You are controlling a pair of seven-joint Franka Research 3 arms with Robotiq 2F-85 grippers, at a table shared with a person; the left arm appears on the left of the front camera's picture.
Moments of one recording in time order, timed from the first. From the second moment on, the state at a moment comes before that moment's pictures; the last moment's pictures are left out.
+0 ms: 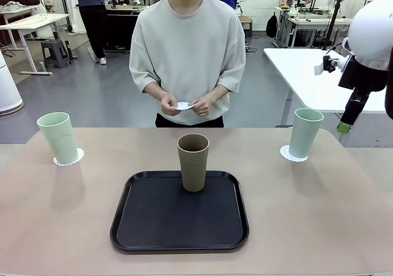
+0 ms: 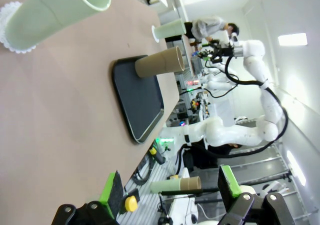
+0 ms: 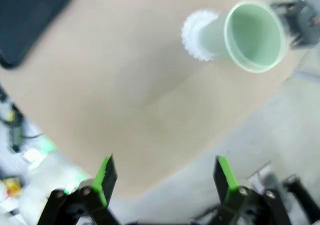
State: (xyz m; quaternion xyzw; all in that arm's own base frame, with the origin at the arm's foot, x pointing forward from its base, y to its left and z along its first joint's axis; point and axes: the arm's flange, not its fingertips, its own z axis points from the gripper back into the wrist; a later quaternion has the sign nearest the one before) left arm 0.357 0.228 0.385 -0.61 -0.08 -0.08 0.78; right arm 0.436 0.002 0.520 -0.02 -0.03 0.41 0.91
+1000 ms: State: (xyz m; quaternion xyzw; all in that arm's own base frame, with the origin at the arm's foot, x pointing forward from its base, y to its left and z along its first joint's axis) left arm 0.357 0.228 0.385 -0.61 -0.08 -0.08 0.78; right arm 0.397 0.006 0.568 0.07 0.05 0.22 0.97
